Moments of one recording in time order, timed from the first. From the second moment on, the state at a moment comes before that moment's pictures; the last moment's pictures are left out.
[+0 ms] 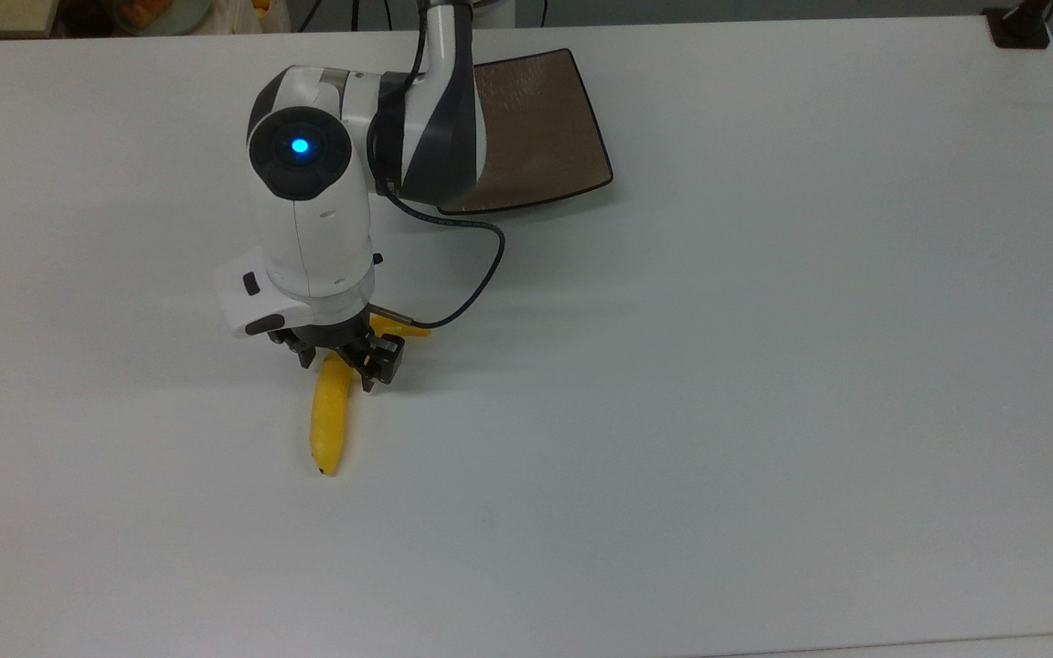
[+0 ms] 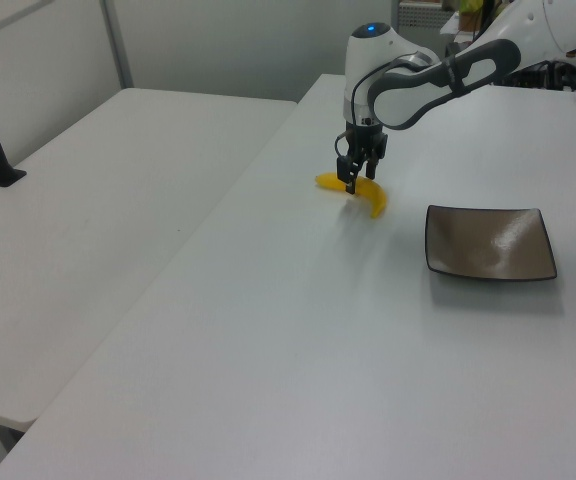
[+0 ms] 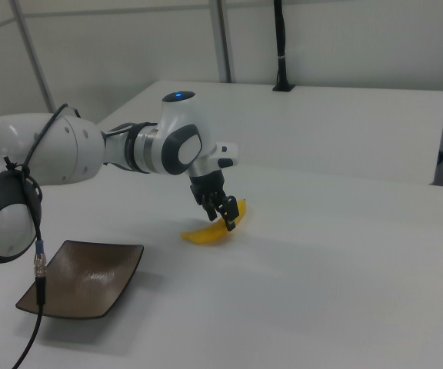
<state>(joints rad) 0.01 0.68 -0.04 -1.38 -0.10 2.17 0.30</state>
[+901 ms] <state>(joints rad) 0.02 0.59 -0.04 -1.42 -0.10 2.08 0.30</state>
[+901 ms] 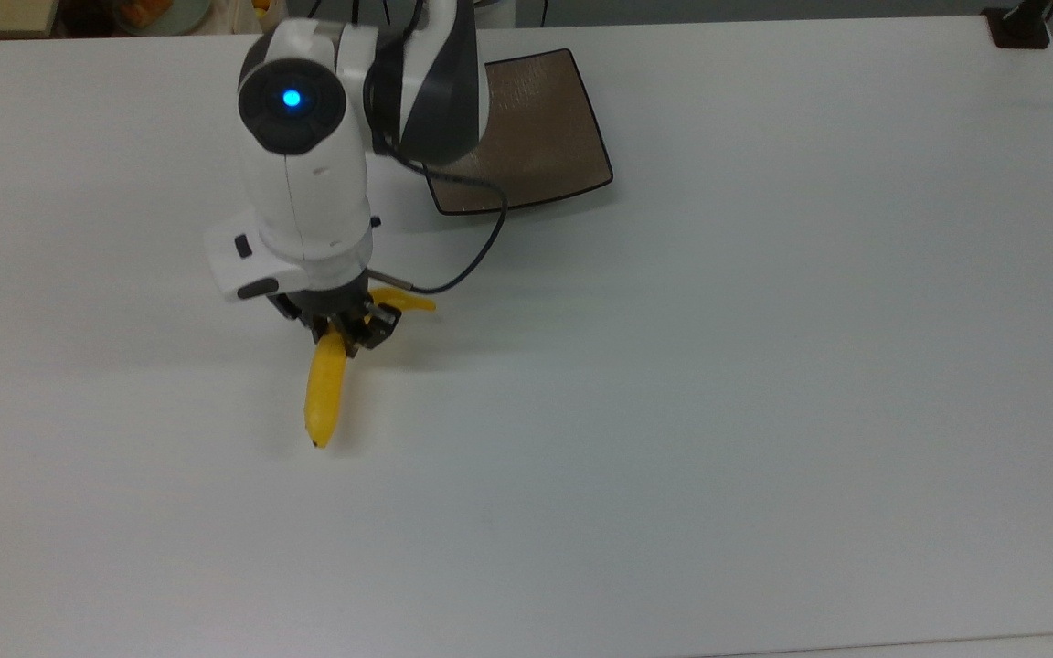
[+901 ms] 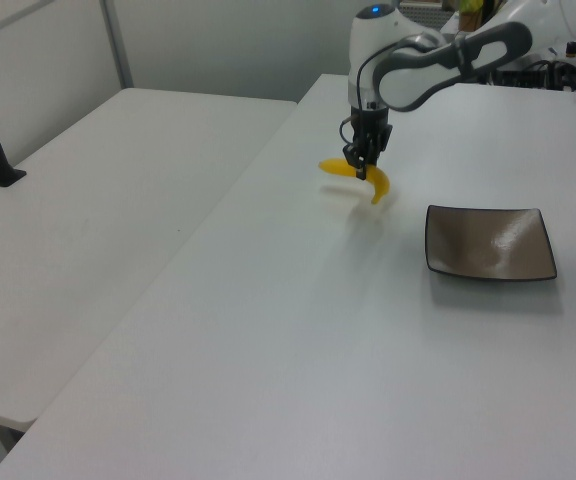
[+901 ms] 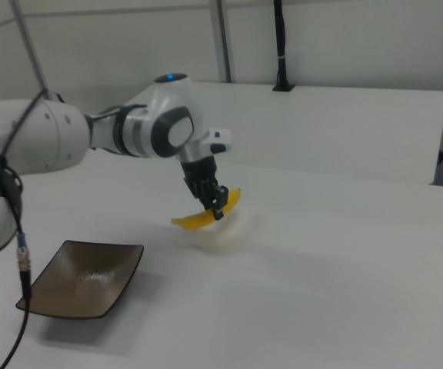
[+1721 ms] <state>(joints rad) 0.06 0.20 0.08 -1.72 -0.07 1.55 0.30</state>
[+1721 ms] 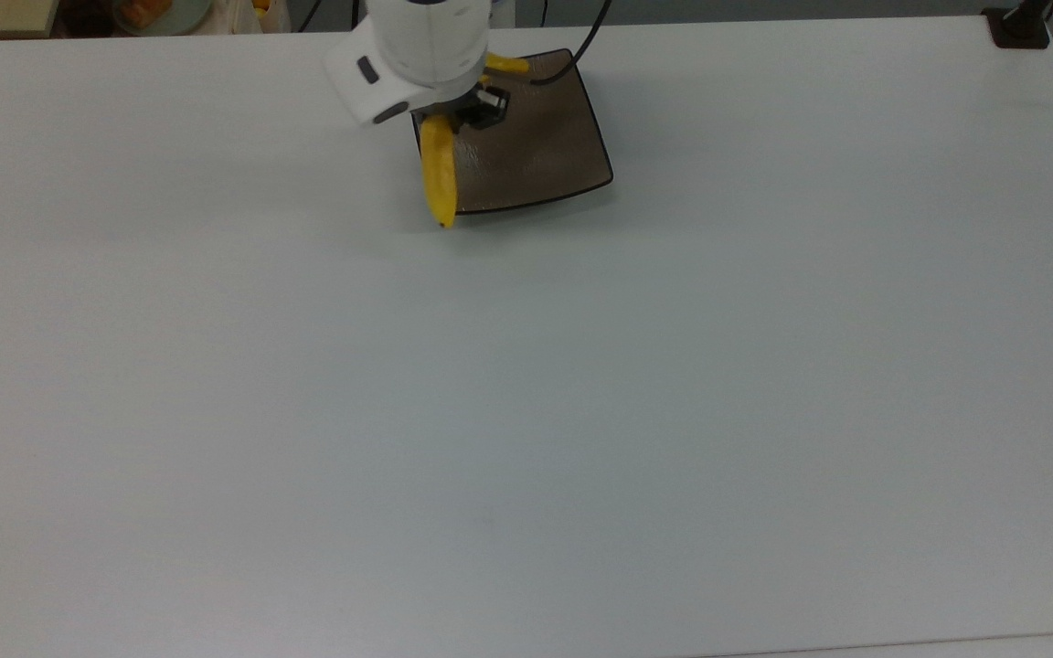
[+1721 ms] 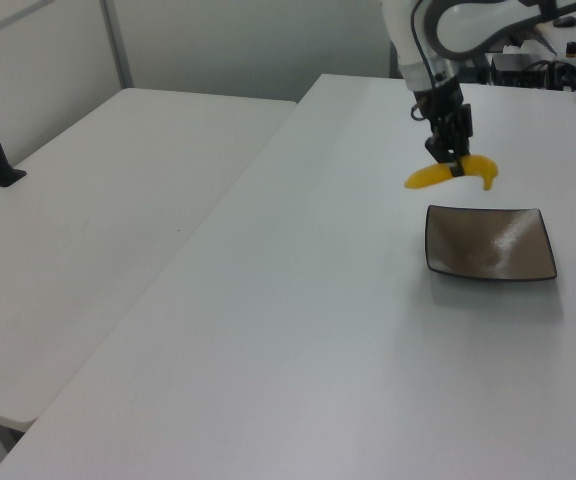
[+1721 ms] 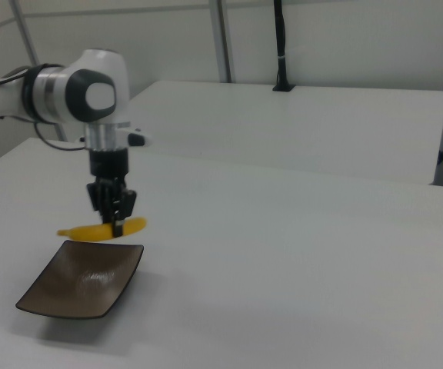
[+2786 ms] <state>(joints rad) 0.08 0.14 0.13 -1.87 -0.07 1.56 0.32</state>
